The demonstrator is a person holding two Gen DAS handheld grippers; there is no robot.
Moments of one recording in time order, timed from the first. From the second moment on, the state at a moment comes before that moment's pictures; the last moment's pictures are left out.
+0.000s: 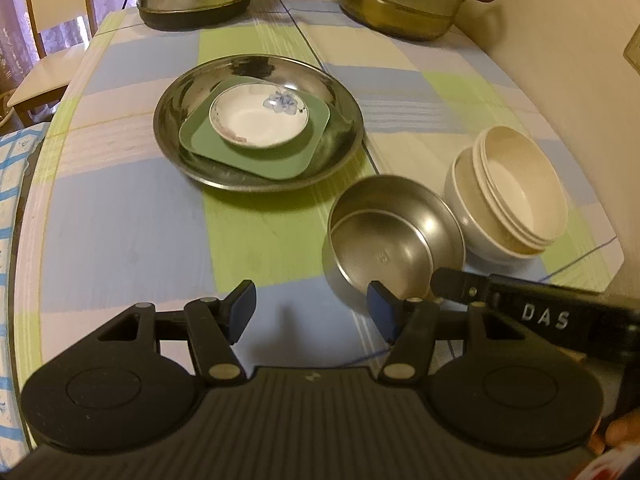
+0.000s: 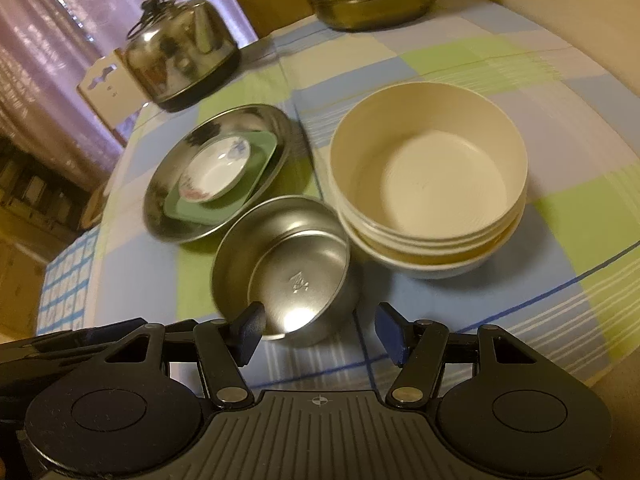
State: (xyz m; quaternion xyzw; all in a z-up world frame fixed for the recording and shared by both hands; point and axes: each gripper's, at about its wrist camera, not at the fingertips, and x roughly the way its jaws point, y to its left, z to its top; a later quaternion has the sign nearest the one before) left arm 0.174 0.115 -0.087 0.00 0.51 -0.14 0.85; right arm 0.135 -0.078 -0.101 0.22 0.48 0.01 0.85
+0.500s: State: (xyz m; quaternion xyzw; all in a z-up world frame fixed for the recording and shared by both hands) left arm 0.206 0.096 -0.115 0.03 0.52 -0.16 0.84; right arm 0.155 -0.070 -0.117 0.20 0.48 -0.01 0.85
